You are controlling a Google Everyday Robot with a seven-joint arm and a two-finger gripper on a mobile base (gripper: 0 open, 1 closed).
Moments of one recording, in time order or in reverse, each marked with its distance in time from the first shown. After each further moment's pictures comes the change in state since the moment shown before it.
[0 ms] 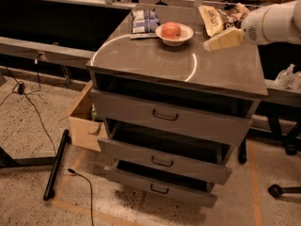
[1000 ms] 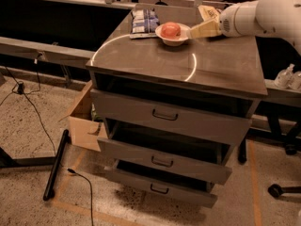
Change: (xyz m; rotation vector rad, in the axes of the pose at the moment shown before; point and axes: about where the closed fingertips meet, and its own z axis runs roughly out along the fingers) arm -0.027 -0.010 0.082 0.017 -0.059 0.096
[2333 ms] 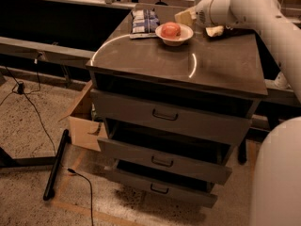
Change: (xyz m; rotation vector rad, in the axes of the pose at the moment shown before) arm -0.044 0.043 0.066 -0.137 -0.067 0.012
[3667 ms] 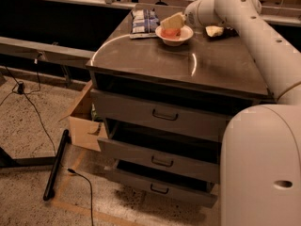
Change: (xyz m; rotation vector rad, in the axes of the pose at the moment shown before) arm 0.010 0.000 0.054 -0.010 0.049 0.022
